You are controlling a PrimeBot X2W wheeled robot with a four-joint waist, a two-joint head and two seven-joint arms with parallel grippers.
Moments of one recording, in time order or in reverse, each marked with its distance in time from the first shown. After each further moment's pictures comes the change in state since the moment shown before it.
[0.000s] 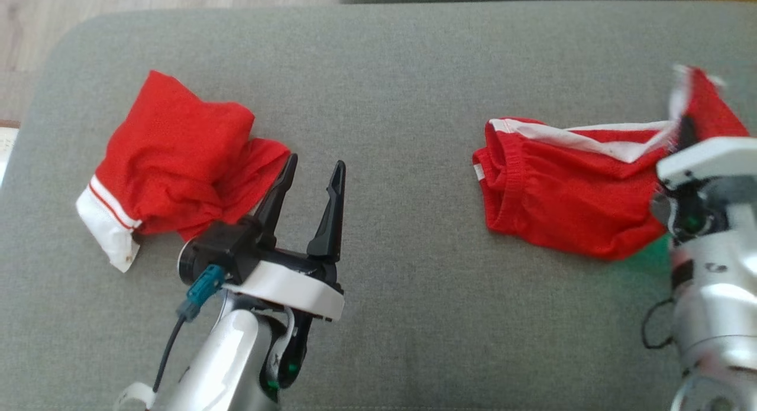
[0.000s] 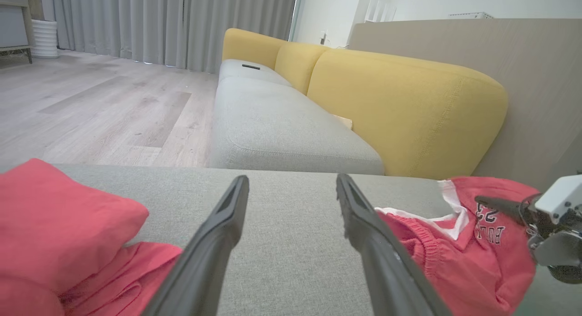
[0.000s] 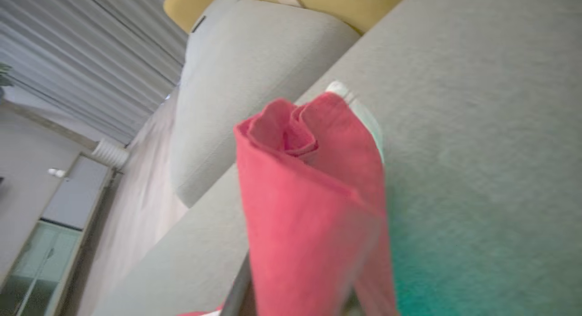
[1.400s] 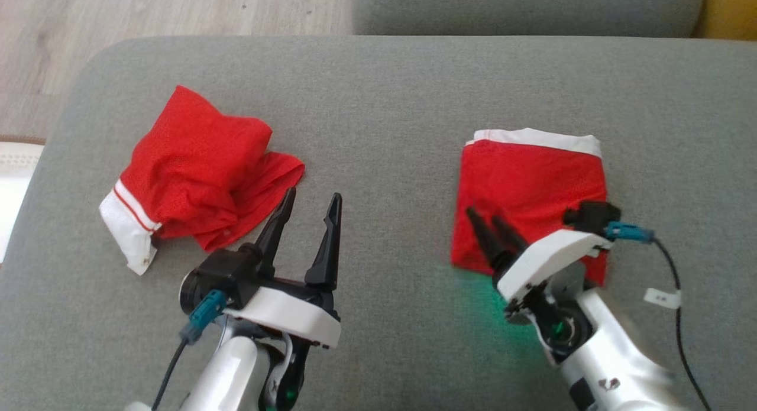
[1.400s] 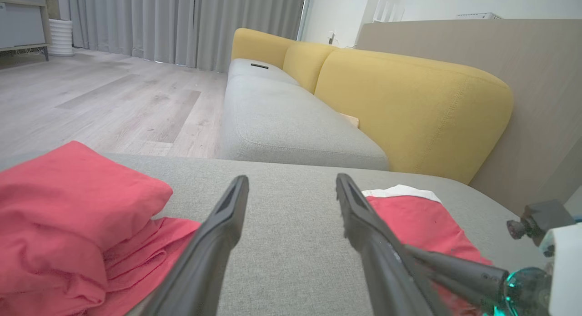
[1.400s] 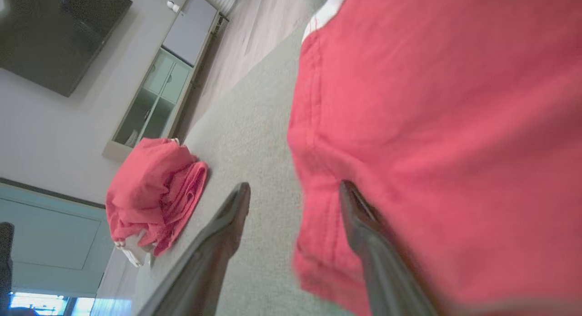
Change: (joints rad) left arm 0.075 0.001 0.009 0.014 0.006 -0.008 0.000; right arm 0.361 0.042 0.821 -0.365 0.504 0.000 0.086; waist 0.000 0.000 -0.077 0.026
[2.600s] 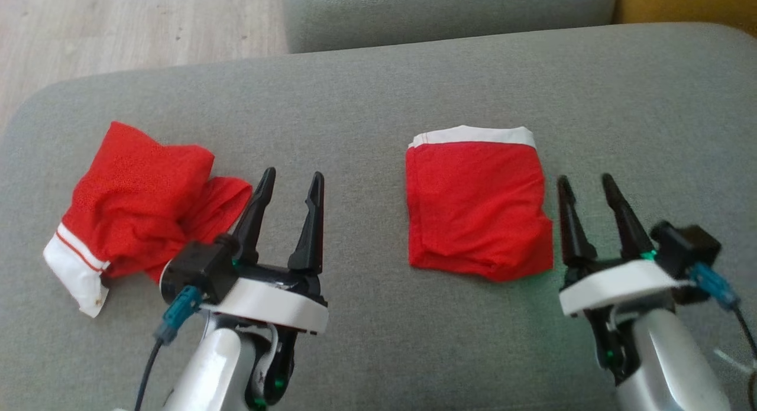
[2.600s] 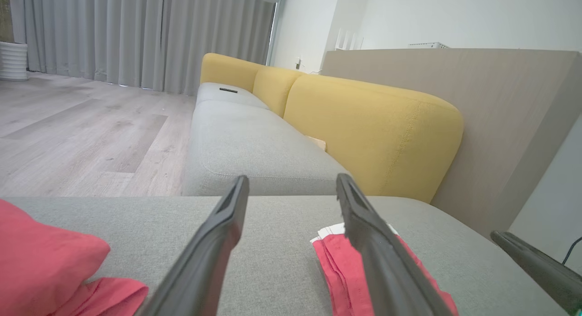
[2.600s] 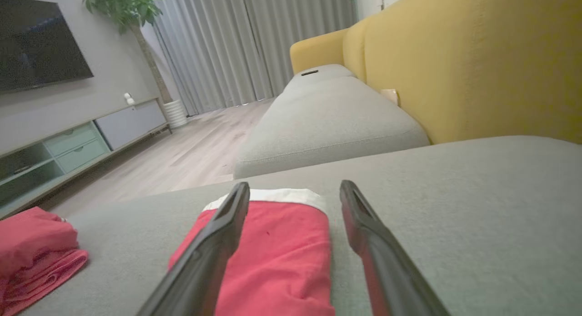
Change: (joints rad) left arm 0.003 0.000 0.050 -0.078 -0.001 0.003 0.000; right arm 0.188 -0.013 -0.264 -0.296 -0.641 0.000 -0.339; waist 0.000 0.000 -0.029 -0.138
